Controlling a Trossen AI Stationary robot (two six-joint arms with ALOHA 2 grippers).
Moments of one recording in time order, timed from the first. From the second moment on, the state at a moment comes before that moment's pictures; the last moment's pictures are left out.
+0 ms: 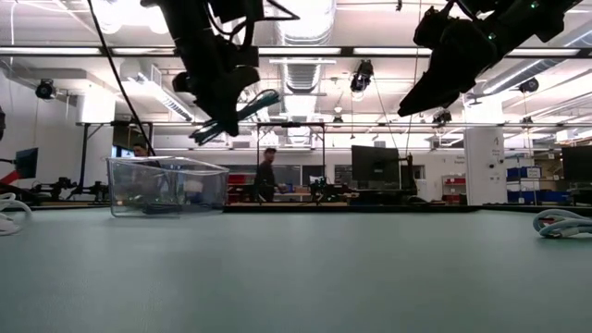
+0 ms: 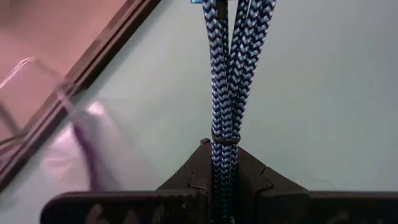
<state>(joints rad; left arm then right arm) 0.08 1.52 1.18 -0.79 -0.54 -0.47 -0.09 1.02 0.63 -0.22 0.11 0.05</state>
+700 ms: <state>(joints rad) 0.43 1.52 1.22 -1.09 -0.56 -0.49 -0.09 1.02 0.63 -0.22 0.11 0.05</state>
